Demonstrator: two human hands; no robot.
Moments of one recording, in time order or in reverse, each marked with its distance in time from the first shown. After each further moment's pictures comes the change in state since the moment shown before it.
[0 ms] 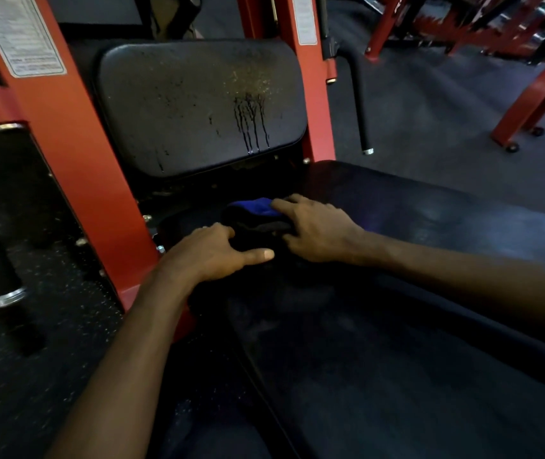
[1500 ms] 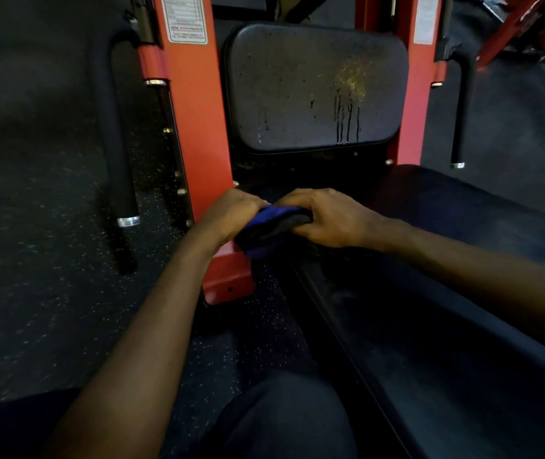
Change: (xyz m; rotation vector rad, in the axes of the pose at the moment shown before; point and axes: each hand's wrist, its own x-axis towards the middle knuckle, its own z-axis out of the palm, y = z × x) left_hand -0.011 -0.090 -0.007 -0.755 0.286 -0.082; right_hand 0.022 -0.087 0.006 0.187 -0.104 -0.500
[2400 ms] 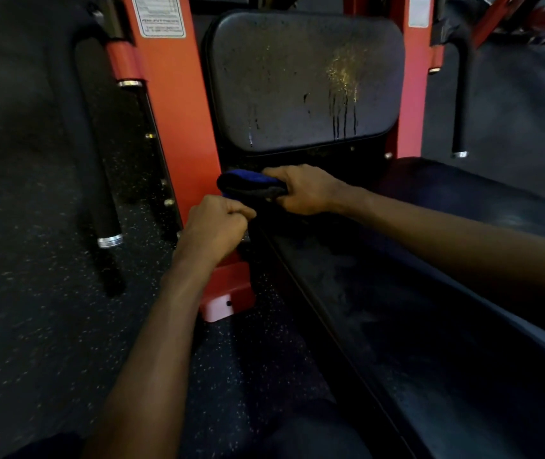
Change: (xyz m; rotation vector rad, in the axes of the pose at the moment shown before) left_hand -0.013 0.001 -0.008 0.237 0.182 0.023; right_hand 0.084 0.036 0.004 -0.044 -0.037 0.171
